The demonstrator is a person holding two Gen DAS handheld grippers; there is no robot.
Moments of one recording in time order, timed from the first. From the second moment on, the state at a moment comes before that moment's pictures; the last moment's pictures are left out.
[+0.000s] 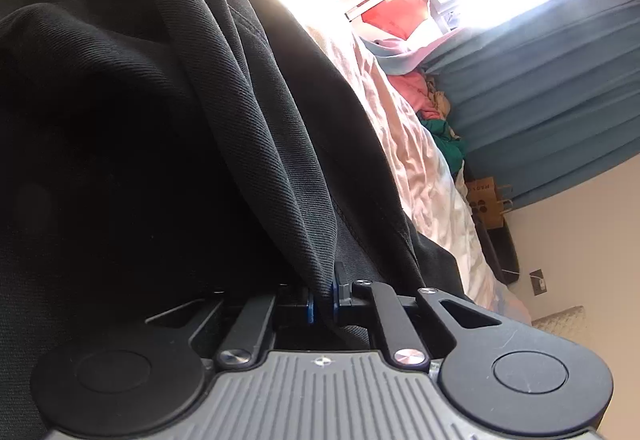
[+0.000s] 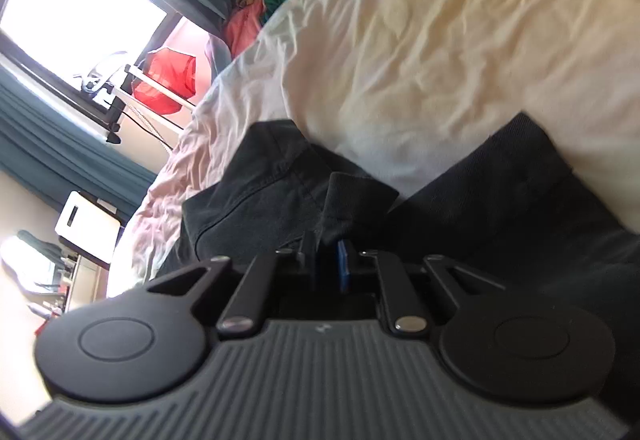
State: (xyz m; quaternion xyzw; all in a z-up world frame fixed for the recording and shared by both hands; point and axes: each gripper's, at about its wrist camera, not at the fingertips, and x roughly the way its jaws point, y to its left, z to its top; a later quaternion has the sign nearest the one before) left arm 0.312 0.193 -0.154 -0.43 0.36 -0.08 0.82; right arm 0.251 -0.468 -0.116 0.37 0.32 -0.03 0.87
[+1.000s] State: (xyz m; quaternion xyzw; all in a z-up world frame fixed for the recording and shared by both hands) left arm 0.322 0.177 -0.137 -0.32 0.34 -0.13 0.88; right arm 0.425 -0.468 -0.093 0.23 0.29 -0.02 0.93
